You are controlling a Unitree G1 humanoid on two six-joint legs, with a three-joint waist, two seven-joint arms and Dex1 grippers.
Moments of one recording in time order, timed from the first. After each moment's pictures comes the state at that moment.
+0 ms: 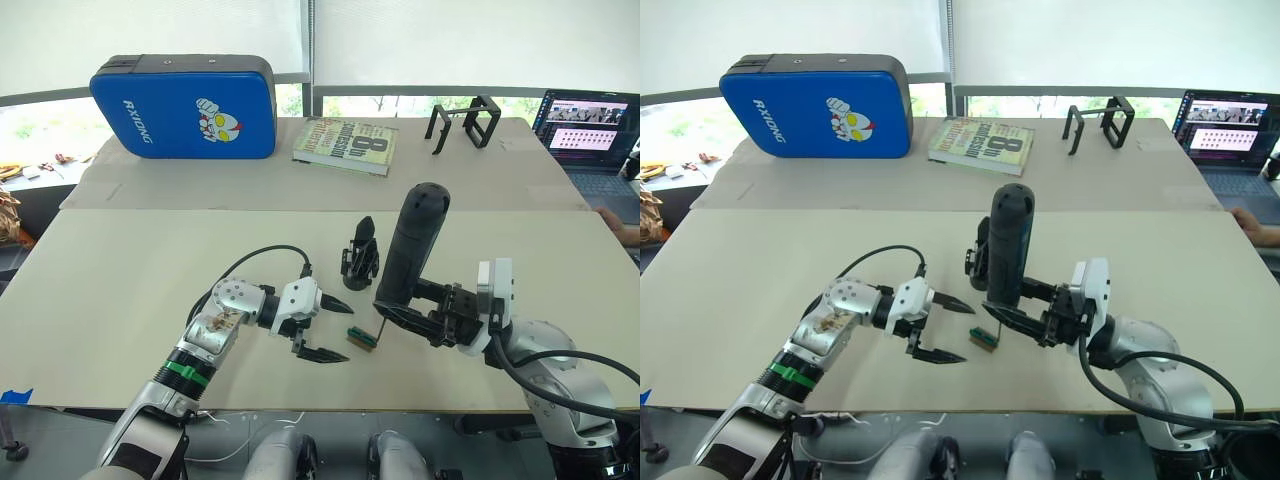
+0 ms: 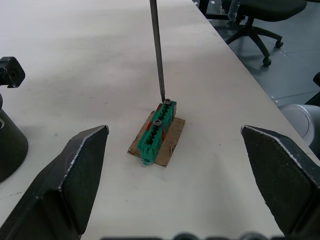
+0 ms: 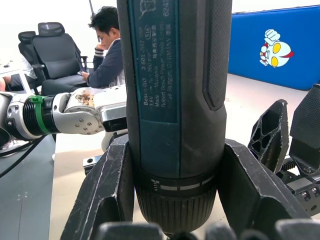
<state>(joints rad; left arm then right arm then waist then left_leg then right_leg) -0.53 0.41 -0.34 0.21 -0.19 0.03 -1.36 -0.08 -0.52 -0.10 -0.44 0.65 0.33 0.95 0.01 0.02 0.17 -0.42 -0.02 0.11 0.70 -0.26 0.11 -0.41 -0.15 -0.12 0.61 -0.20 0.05</state>
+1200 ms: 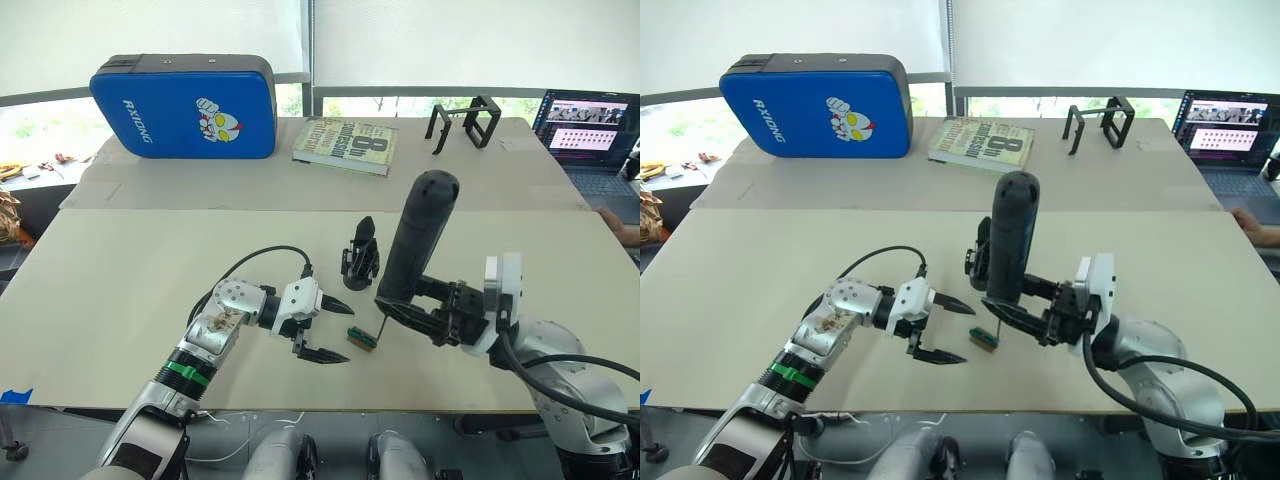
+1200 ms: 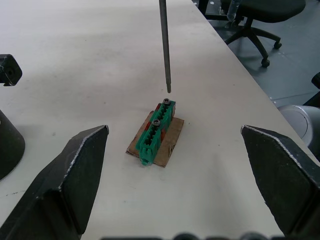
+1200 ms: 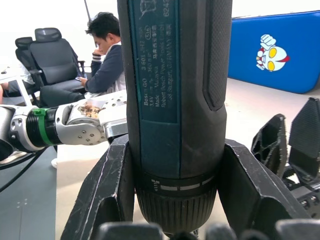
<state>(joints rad) -0.53 0.41 -0.34 0.21 -0.19 0.04 -1.36 -0.07 -0.54 -0.10 -0.51 0.71 0.39 0.89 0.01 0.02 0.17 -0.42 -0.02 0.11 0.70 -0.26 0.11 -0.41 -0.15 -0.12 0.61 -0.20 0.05</state>
